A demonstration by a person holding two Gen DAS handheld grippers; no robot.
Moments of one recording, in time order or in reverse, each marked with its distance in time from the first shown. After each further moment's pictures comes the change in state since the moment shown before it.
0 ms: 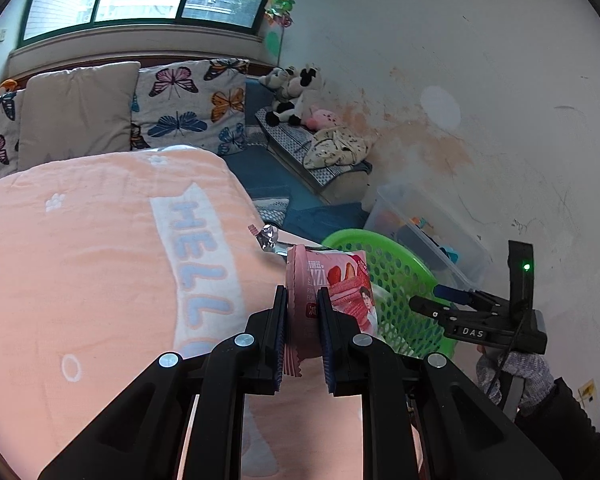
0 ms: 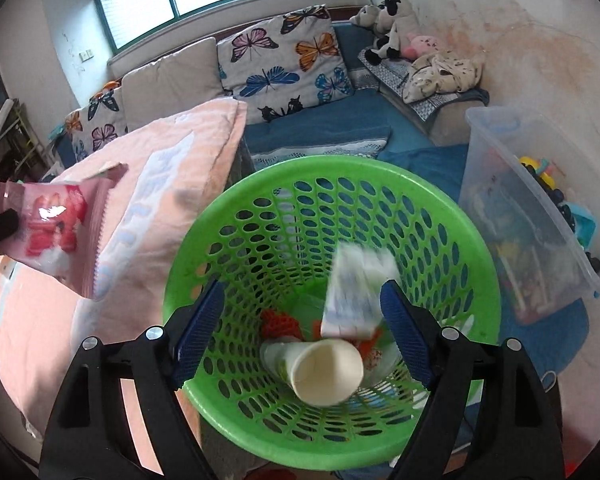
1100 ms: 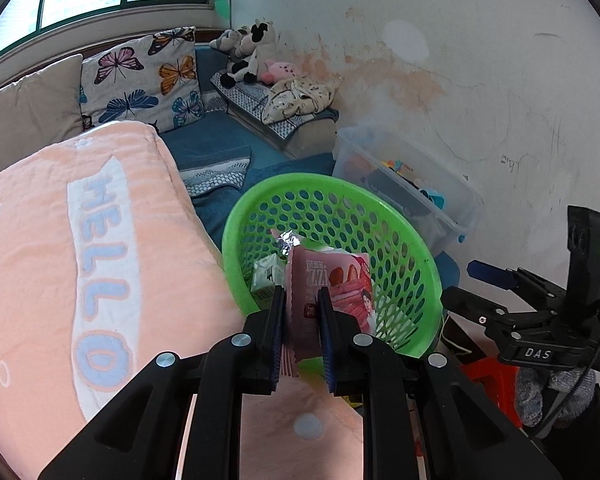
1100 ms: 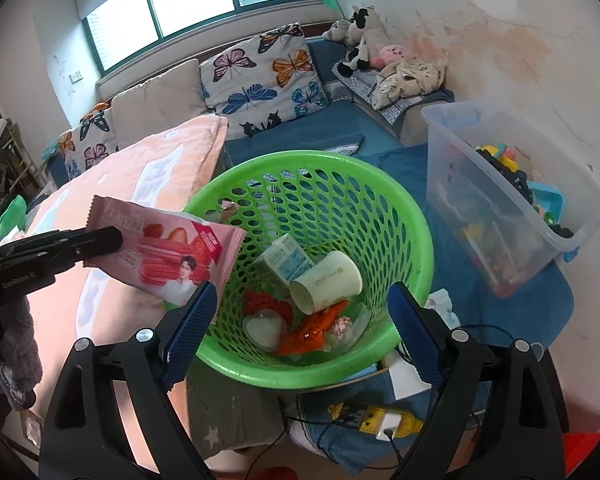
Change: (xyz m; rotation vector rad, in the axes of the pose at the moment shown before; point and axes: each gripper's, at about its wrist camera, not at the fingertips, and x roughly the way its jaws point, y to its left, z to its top) left arm 0.078 -0.081 -0.021 0.133 0.151 -0.026; right arm -0.056 -0.025 -0.040 0.057 -0.058 -0.047
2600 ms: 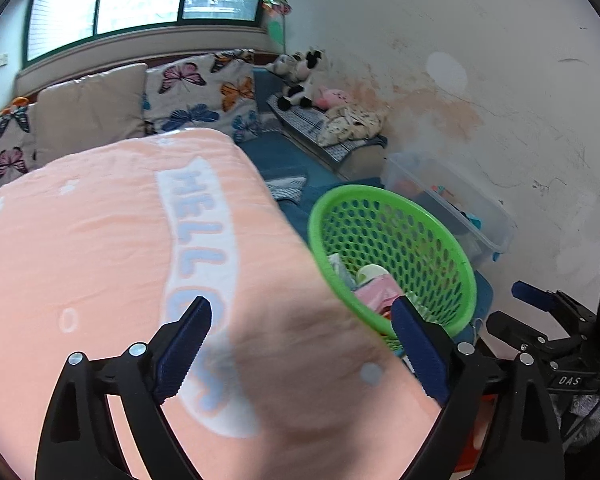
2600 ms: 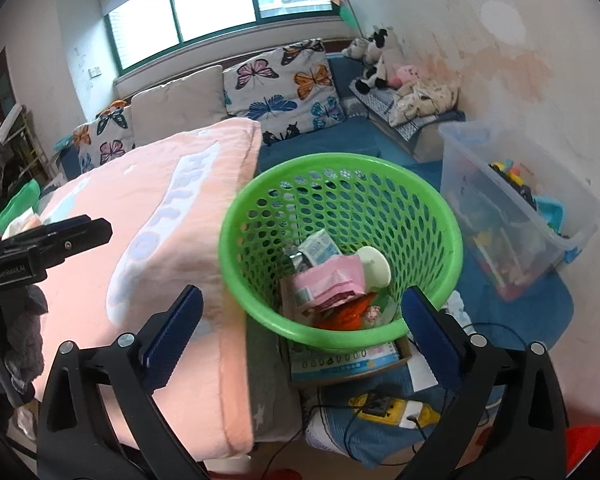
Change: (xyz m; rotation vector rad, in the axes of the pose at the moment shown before) left arm -0.073 0.040 -0.048 -0.077 -0.119 0.177; right arm -0.031 0.064 -0.032 -0.061 -0.067 0.003
